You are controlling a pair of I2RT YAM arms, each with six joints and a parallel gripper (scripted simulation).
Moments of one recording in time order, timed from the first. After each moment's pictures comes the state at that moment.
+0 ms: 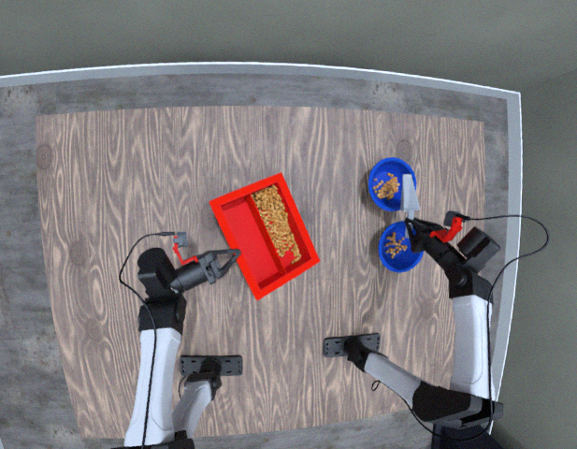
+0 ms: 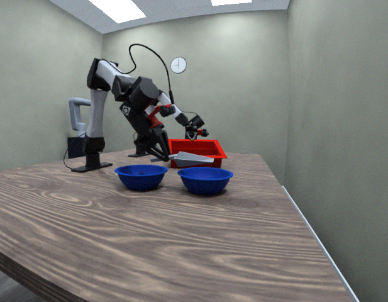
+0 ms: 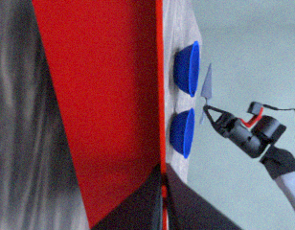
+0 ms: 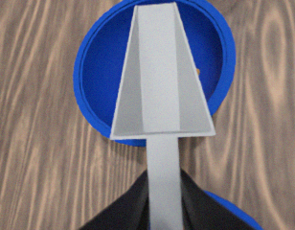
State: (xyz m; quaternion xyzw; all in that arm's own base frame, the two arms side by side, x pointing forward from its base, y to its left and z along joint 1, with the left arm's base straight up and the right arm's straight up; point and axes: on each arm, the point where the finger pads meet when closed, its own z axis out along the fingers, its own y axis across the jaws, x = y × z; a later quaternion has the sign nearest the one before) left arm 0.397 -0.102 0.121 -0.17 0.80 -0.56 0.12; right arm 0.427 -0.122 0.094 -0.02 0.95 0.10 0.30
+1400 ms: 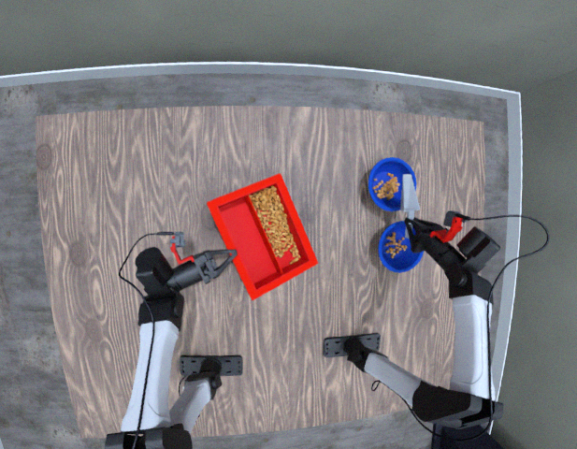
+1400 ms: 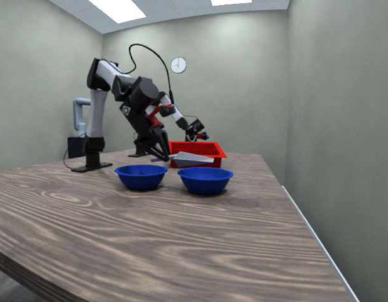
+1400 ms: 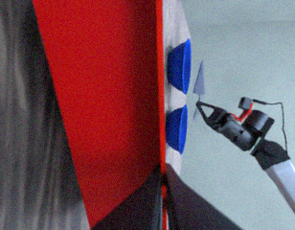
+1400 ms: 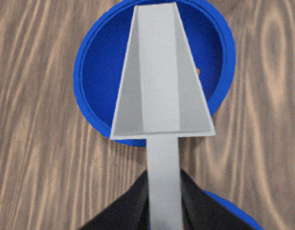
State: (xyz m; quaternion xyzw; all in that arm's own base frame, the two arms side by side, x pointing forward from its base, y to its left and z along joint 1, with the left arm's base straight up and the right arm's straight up) left arm 0.394 -0.092 0.109 -0.16 0.78 -0.59 0.12; right arm 0.427 -0.122 0.094 -0.02 0.95 0.10 0.30
